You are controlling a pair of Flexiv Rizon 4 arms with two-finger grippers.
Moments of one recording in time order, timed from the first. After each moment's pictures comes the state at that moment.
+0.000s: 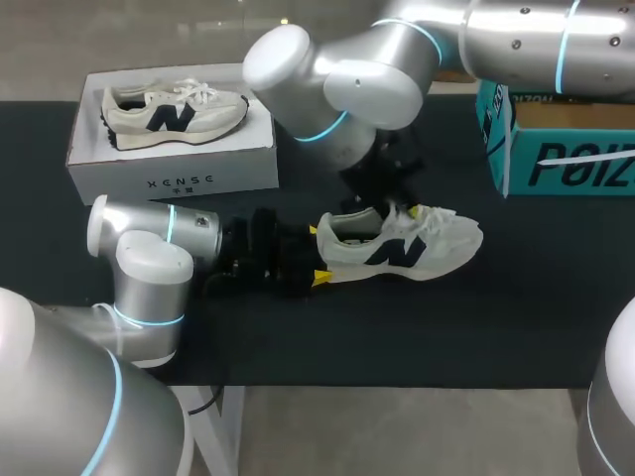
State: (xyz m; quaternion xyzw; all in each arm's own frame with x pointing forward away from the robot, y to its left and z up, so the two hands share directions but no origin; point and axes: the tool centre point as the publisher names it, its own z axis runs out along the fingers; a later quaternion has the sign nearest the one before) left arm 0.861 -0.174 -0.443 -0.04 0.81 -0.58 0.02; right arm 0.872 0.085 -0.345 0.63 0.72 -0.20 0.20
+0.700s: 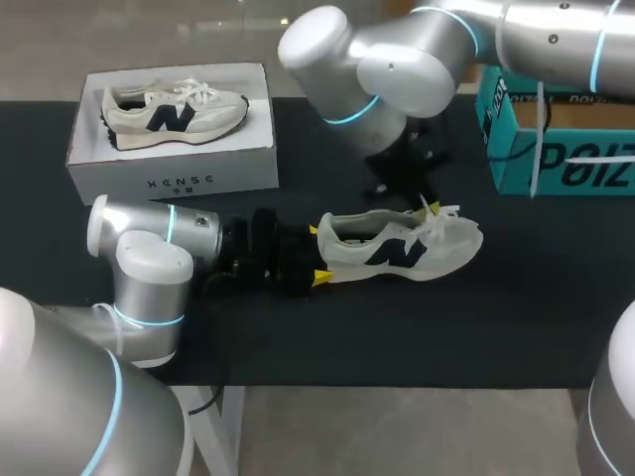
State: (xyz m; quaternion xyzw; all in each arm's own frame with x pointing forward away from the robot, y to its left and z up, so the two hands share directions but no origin) left arm 0.862 -0.174 -0.443 -0.04 0.81 -0.58 0.02; right arm 0.878 0.043 -0.338 0.66 0.70 -0.20 0.18
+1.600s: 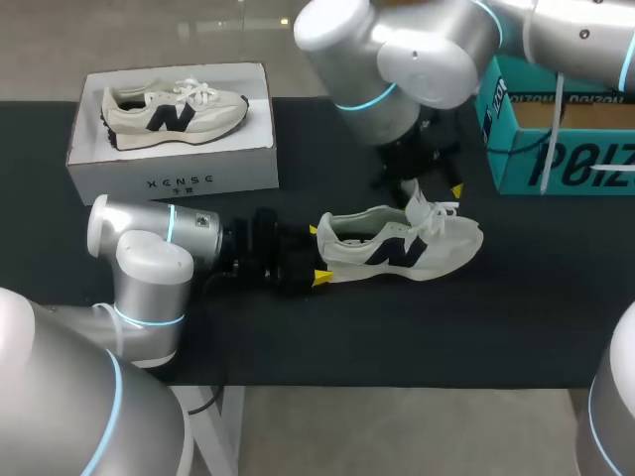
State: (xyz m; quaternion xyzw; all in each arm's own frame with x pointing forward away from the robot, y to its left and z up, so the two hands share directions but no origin) left arm 0.862 -0.174 -0.443 -0.04 0.81 -0.58 0.02; right arm 0.875 0.044 -0.311 0.65 0.72 -0.17 0.17
